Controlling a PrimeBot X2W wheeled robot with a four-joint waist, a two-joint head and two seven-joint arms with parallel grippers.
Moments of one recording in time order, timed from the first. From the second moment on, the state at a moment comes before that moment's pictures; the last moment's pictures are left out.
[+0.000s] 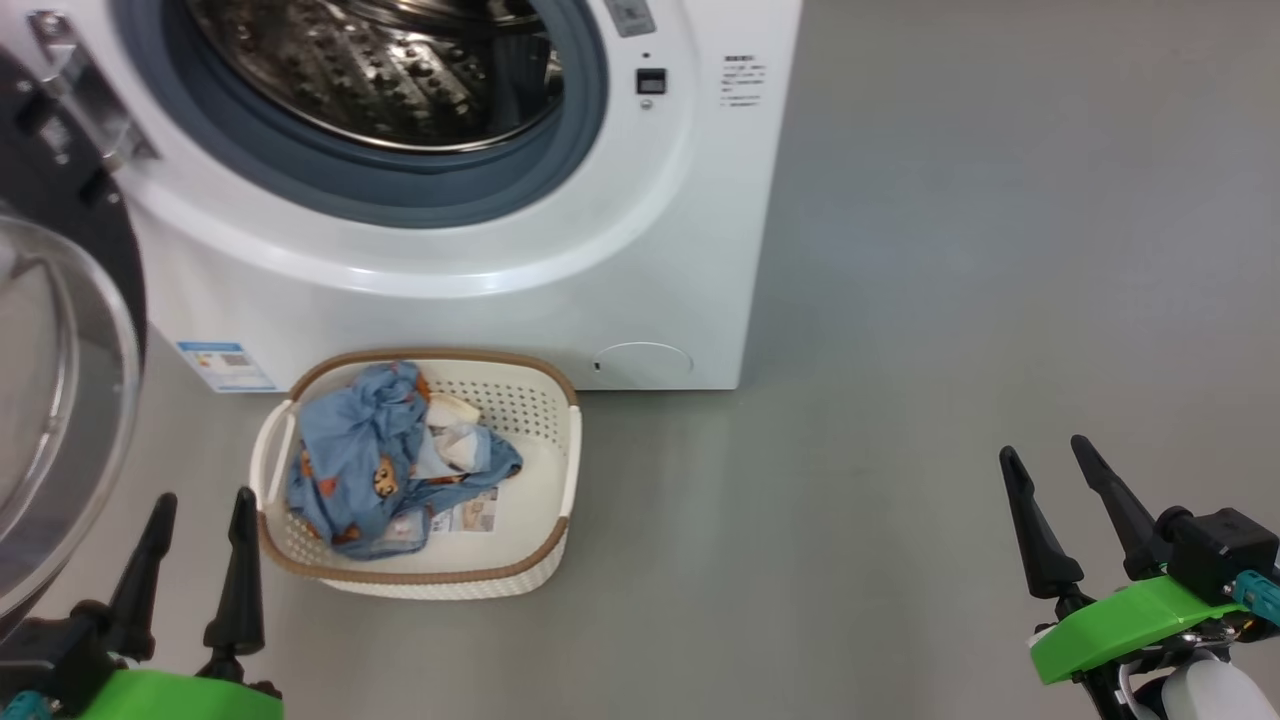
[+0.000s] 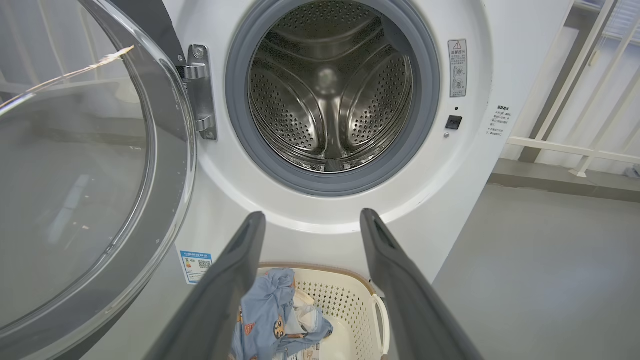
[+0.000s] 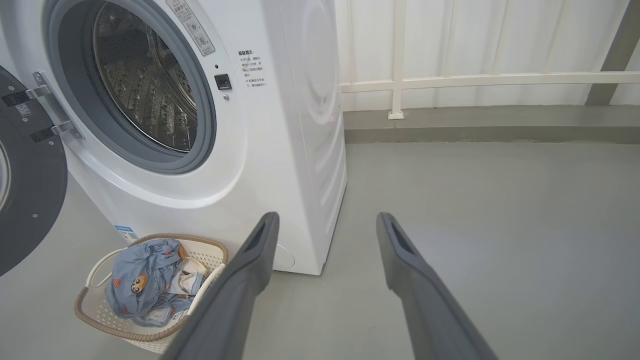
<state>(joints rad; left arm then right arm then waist) -0.10 0.21 -0.05 0.19 -0.42 -0.13 -0.26 -0.14 -0.22 0.03 0.25 0.32 0.13 -0.25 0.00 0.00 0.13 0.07</state>
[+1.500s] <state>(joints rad) -0.02 0.22 -0.04 0.16 -0.48 -0.13 -0.26 -0.14 -0.21 0.00 0.24 0.32 0.13 -0.25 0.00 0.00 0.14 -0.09</state>
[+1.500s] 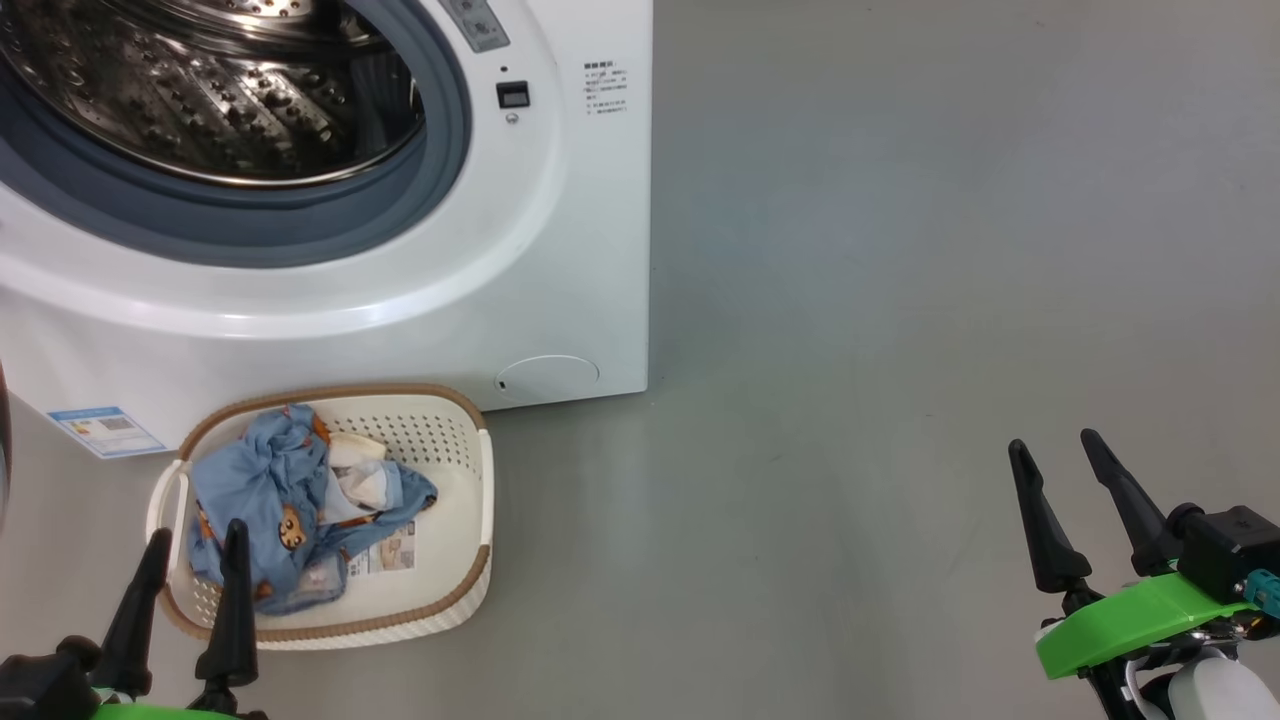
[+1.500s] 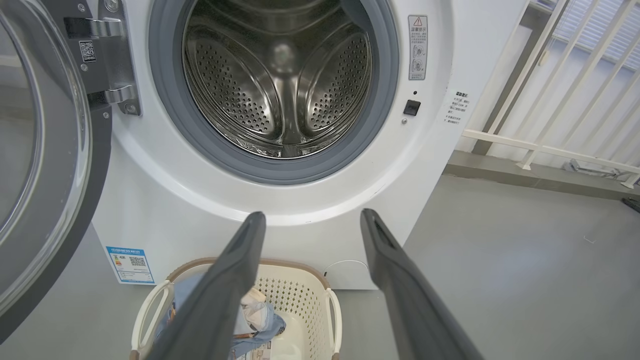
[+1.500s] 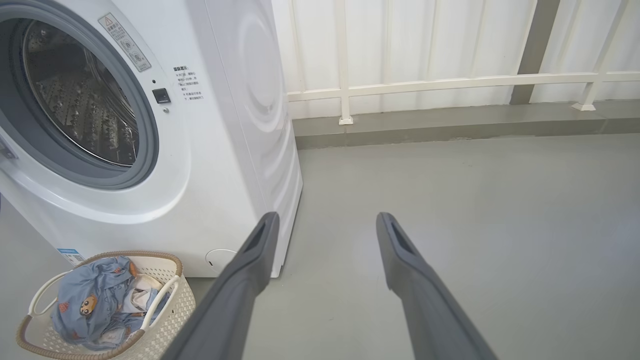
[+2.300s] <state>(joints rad) -0.03 0.24 -0.06 0.16 -0.48 -0.13 -0.26 -0.14 -0.20 0.00 0.23 0.32 0.13 -0.25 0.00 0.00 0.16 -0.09</state>
